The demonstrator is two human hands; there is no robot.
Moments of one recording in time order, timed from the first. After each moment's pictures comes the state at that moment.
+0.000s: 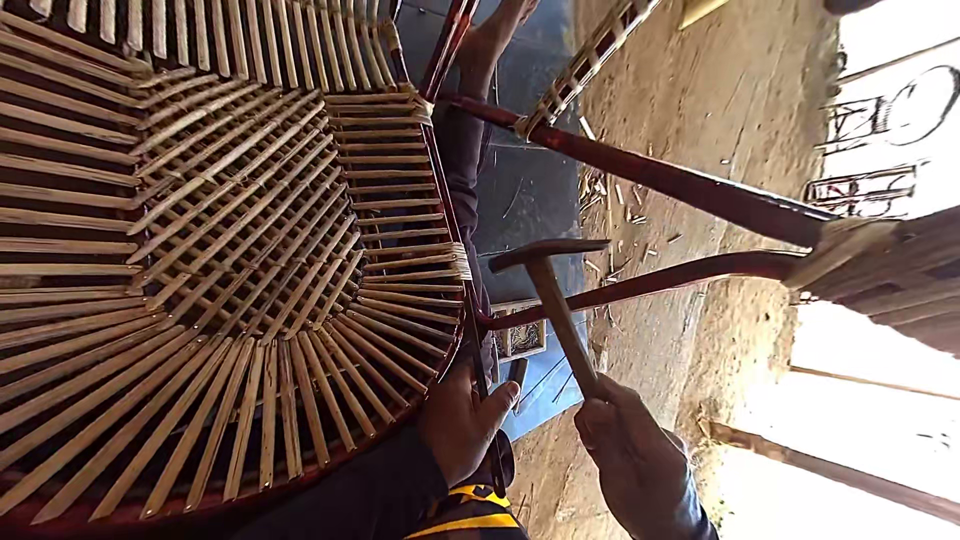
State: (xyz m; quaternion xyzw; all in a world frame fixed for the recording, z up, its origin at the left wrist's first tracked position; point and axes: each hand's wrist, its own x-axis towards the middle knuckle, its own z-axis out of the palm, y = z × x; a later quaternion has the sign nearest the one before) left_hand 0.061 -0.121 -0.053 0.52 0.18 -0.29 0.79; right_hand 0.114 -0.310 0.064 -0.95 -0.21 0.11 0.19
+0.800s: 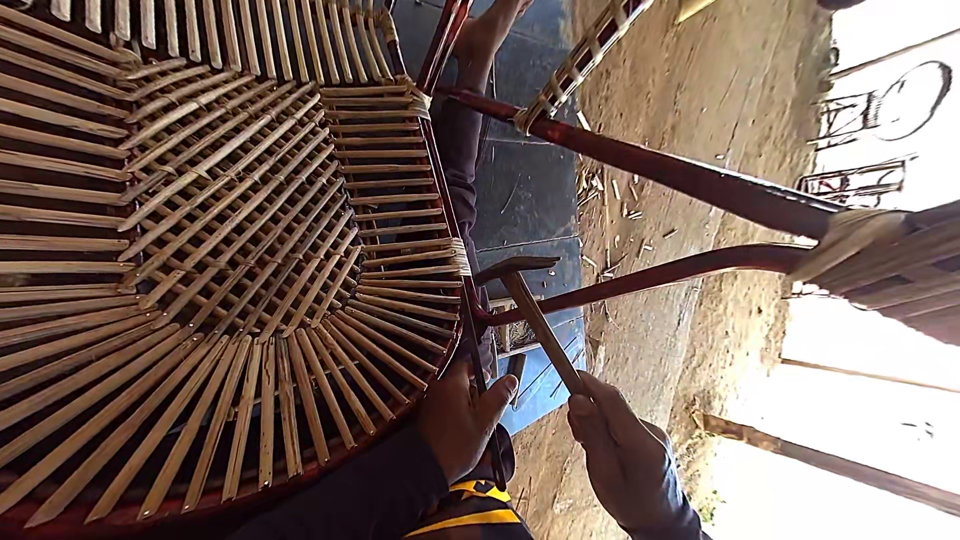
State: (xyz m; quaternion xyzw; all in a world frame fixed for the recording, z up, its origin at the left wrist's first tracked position) left_hand 0.058 -0.122 -0.053 0.50 0.19 -0.28 0.80; right_hand 0.109 -0.318 0.054 -0.96 -0.23 0.10 0.15
